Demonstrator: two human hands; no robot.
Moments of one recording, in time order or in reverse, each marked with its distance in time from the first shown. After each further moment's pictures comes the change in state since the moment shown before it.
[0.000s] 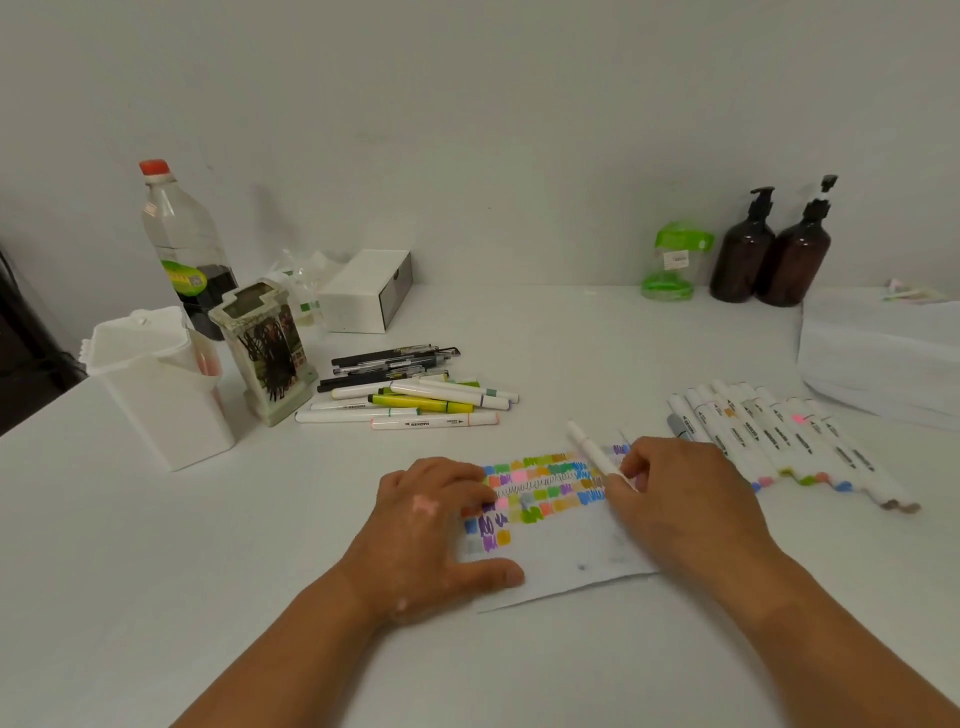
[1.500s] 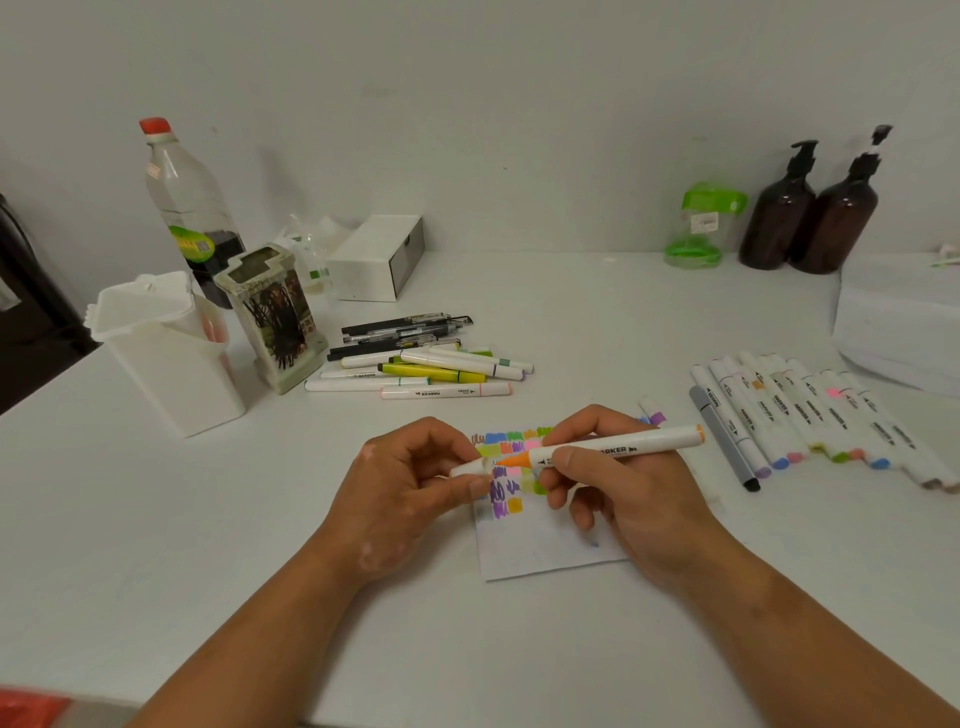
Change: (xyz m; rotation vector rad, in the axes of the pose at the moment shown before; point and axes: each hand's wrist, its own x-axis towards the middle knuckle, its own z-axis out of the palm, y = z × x) left_hand -0.009 -0.002 -0.015 -0.855 0.215 -0.203; right_hand -0.020 -0.043 0.015 1.399 -0.409 -0.112
